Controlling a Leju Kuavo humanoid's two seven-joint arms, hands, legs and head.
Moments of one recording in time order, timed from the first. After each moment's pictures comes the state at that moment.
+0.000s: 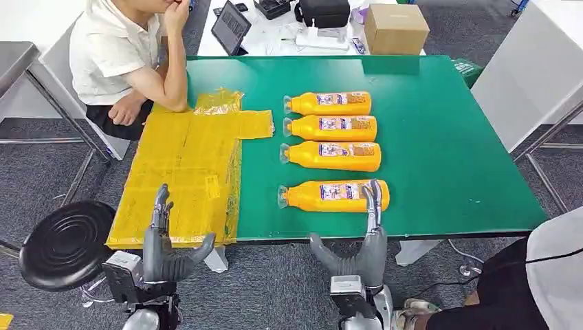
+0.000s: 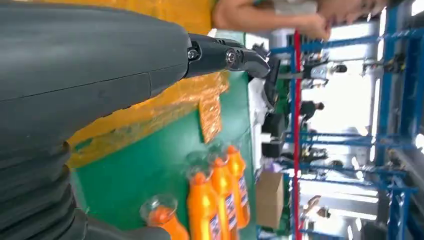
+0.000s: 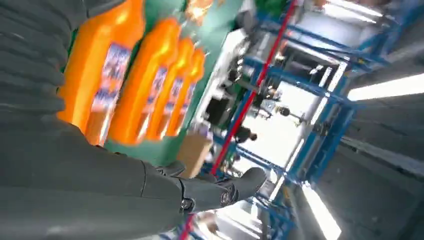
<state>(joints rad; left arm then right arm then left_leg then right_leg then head) 0.10 -0.13 -0.33 -1.53 -0.06 0.12 -0.49 0.07 0.13 0.39 -1.44 0.54 -0.70 -0.67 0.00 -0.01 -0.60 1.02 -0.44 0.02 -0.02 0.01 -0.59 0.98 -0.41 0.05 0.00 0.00</state>
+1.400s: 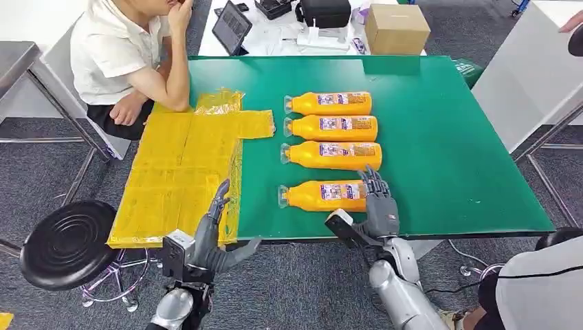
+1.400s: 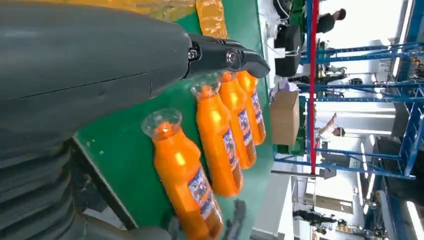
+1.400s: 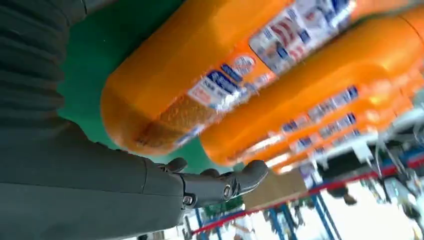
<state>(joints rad) -0.09 -0.18 -0.46 -1.26 -0.05 -0.02 -0.48 -0.38 -0.01 0.26 -0.74 0.95 -0.56 -0.32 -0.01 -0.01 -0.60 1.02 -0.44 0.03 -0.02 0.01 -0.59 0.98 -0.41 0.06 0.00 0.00</state>
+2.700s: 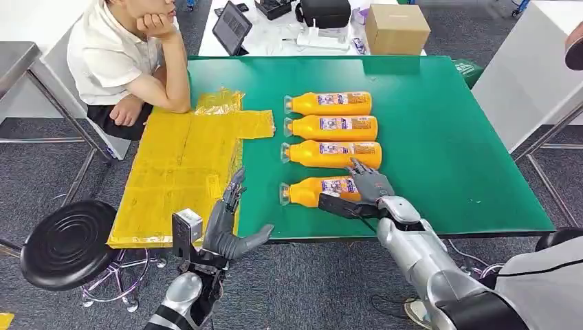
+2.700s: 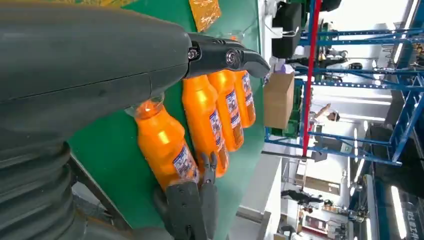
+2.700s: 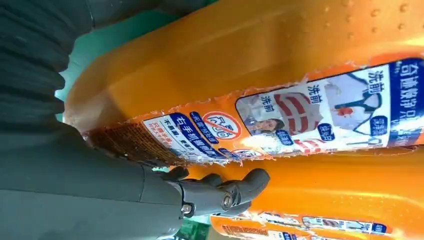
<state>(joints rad) -0.16 -0.19 -0.49 -1.23 0.04 -0.06 -0.42 -0.67 -0.07 0.45 -0.50 1.13 -0.13 -0.11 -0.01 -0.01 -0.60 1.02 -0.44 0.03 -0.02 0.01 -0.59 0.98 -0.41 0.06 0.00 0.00</state>
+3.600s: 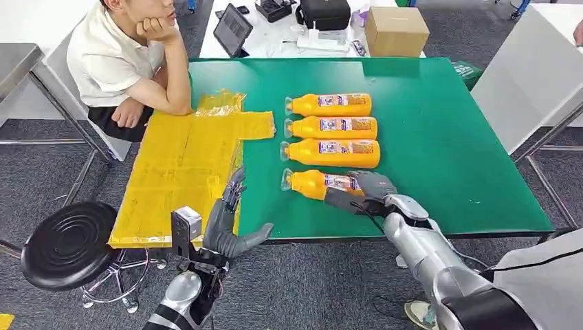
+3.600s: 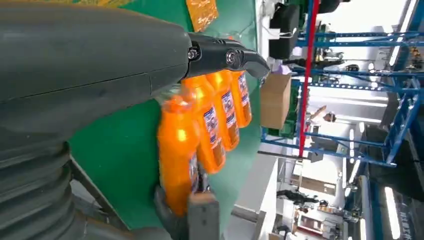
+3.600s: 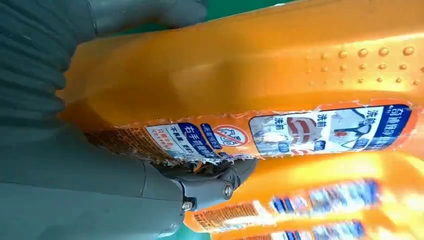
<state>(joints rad) -0.15 -0.19 -0.49 -1.25 0.07 -0.05 -0.41 -0.65 -0.10 0.43 -0.51 0.81 -0.03 -0.31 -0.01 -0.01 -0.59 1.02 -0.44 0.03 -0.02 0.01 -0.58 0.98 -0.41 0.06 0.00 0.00</state>
